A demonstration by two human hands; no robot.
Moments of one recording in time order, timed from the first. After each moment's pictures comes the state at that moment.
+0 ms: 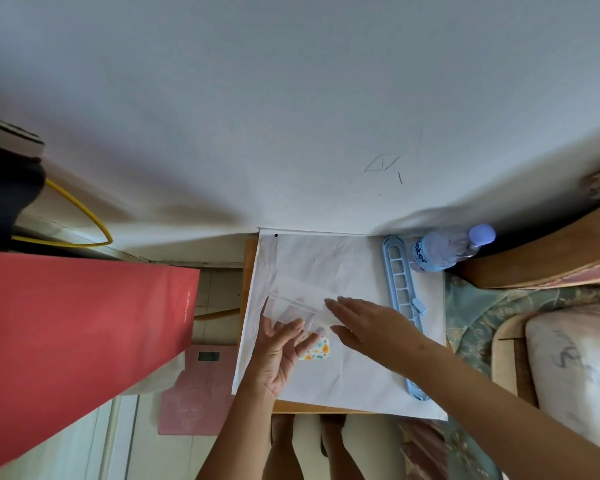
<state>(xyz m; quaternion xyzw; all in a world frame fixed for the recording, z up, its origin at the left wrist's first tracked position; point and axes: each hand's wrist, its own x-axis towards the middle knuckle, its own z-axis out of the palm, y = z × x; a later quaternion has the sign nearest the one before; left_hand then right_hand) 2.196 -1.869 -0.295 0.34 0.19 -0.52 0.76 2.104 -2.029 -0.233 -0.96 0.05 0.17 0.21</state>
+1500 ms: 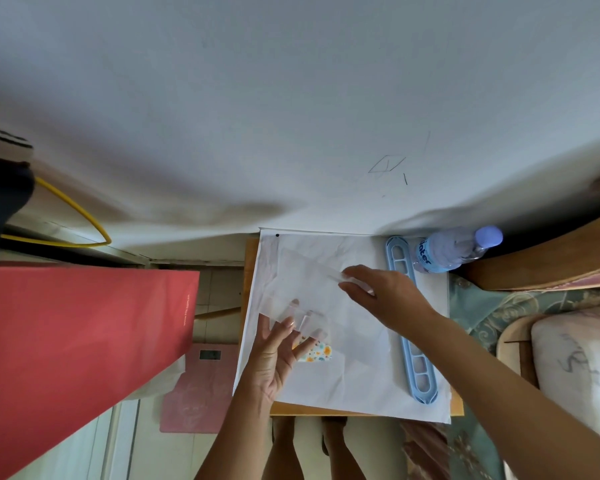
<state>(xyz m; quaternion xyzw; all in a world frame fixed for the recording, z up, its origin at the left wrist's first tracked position) 2.200 -1.864 -0.306 0.32 0.22 -0.51 0.77 2.134 -2.061 -0.227 -0.92 0.23 0.05 0.32</state>
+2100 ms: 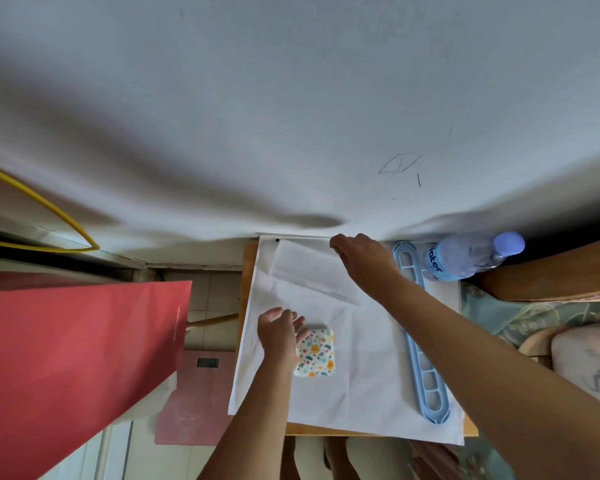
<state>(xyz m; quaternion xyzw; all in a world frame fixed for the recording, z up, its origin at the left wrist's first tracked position) 2.219 -1.917 -0.352 0.63 0.36 -0.38 0.57 2.197 -2.091 -0.304 -0.96 0.19 0.05 0.18</state>
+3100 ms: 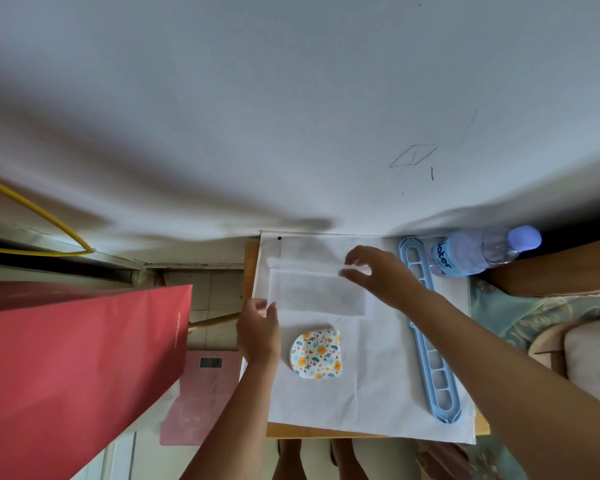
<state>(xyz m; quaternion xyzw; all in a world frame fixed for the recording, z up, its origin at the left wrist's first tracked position) 2.243 -1.895 -0.362 0.89 0.11 -0.25 0.37 2.170 -2.100 -0.320 -0.87 0.27 0.11 0.39</state>
